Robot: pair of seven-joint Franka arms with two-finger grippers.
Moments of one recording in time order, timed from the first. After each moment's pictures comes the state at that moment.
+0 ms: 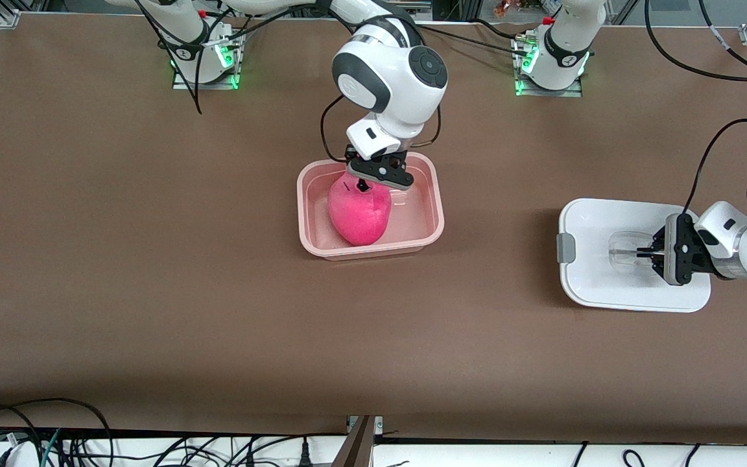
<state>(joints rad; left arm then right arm) 0.56 0.61 -0.54 -1.44 0.12 1.71 1.63 0.73 0.73 0.31 -1.19 -0.43 1.69 1.27</state>
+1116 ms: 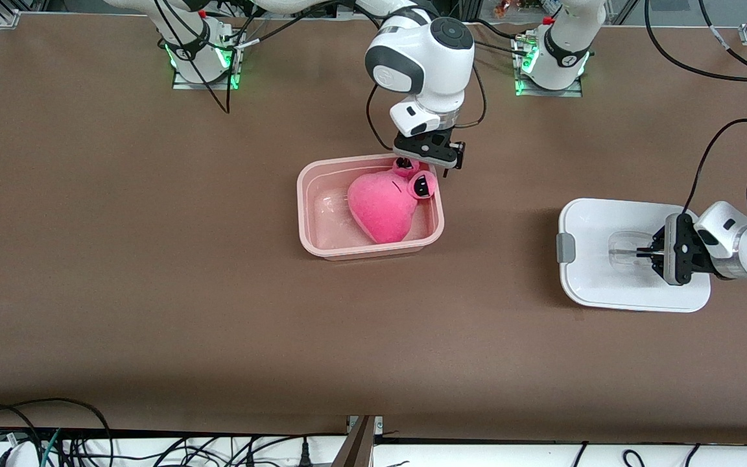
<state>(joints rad) 0.56 0.61 -0.54 -1.44 0.12 1.71 1.63 0.83 0.79 0.31 -1.15 -0.43 1.96 1.50</state>
